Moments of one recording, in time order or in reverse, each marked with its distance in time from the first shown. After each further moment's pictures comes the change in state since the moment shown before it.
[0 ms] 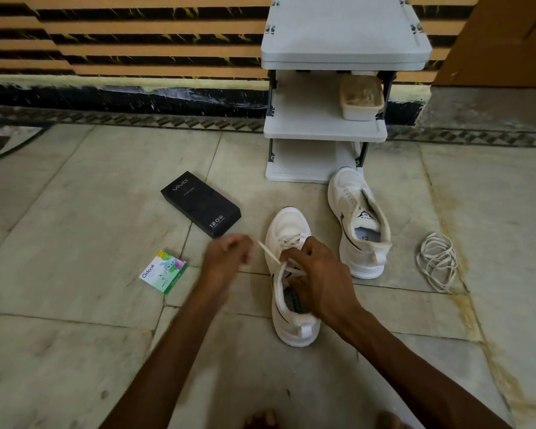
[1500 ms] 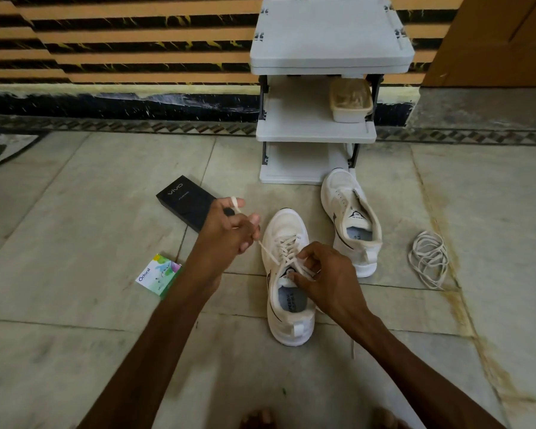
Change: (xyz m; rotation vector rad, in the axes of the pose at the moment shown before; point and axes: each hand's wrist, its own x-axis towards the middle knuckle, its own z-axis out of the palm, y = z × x) left_hand -0.021 0.058 -0.010 -0.090 -0.192 0.185; right_hand -0.008 0.017 -0.011 0.328 0.092 0.185
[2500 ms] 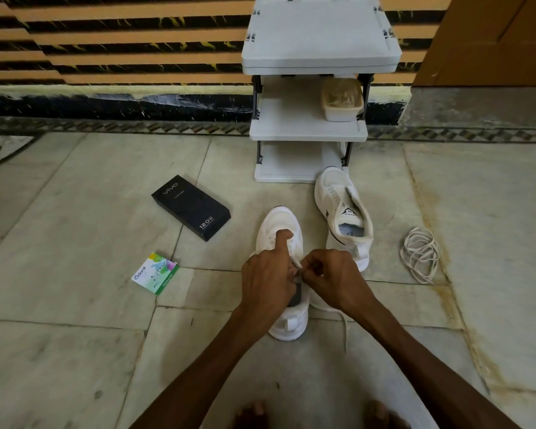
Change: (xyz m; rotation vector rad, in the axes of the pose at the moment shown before) left_hand -0.023 -0.051 0.083 1.091 0.013 0.229; right_hand 0.000 0.008 -0.023 -0.089 -0.181 0.029
